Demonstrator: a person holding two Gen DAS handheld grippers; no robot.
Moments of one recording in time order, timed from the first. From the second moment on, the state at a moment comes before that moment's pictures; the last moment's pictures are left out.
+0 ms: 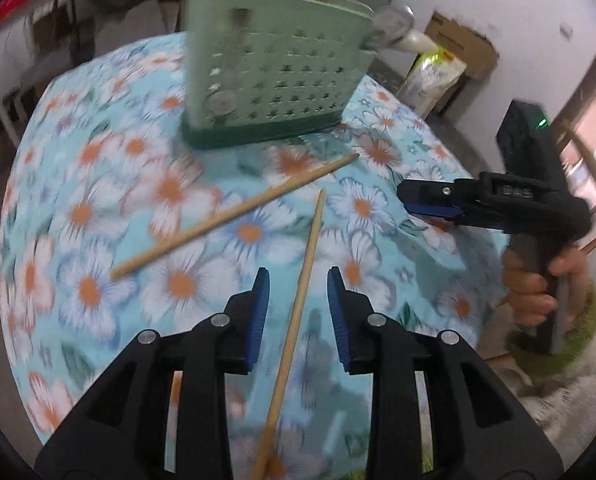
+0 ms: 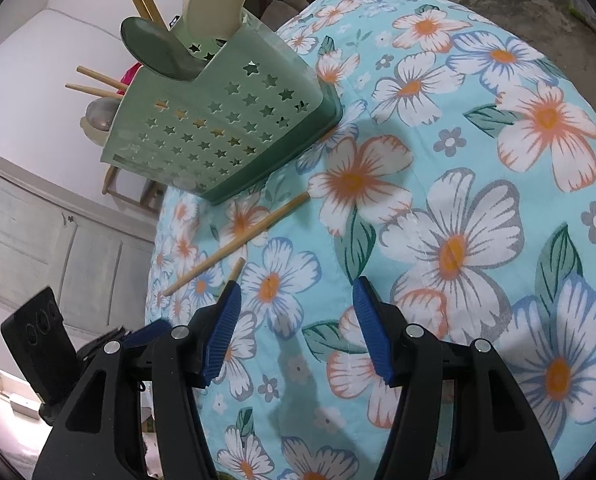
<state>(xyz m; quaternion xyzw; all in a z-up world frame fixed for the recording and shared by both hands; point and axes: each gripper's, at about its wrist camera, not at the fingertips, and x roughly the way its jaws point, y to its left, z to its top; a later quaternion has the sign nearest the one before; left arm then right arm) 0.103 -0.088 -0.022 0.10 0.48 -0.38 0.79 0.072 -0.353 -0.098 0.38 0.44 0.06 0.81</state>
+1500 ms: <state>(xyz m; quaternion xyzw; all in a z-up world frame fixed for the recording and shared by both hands) 0.108 -0.057 -0.058 0.04 0.50 -0.33 0.80 0.137 -0.355 -0.117 0.50 0.39 -0.02 0.77</state>
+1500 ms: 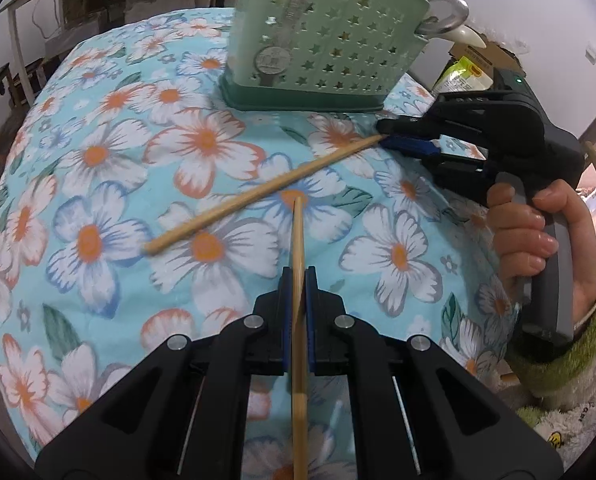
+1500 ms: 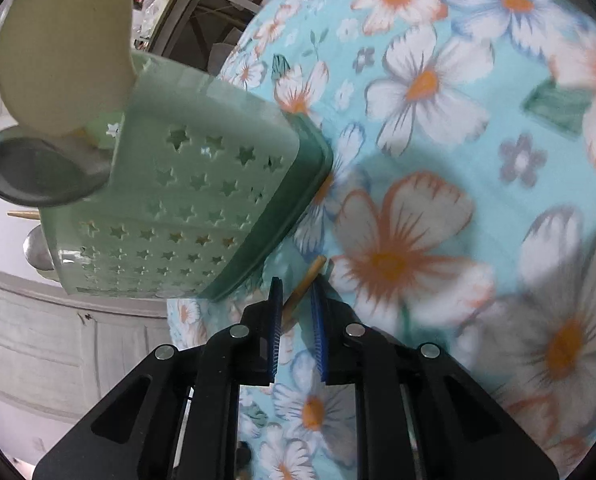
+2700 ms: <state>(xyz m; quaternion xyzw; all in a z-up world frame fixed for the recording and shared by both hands) 0.137 -0.037 -0.059 -0.03 0.51 -0.31 0.80 0.129 -0.356 -0.087 0.24 0.44 -0.04 0.86</state>
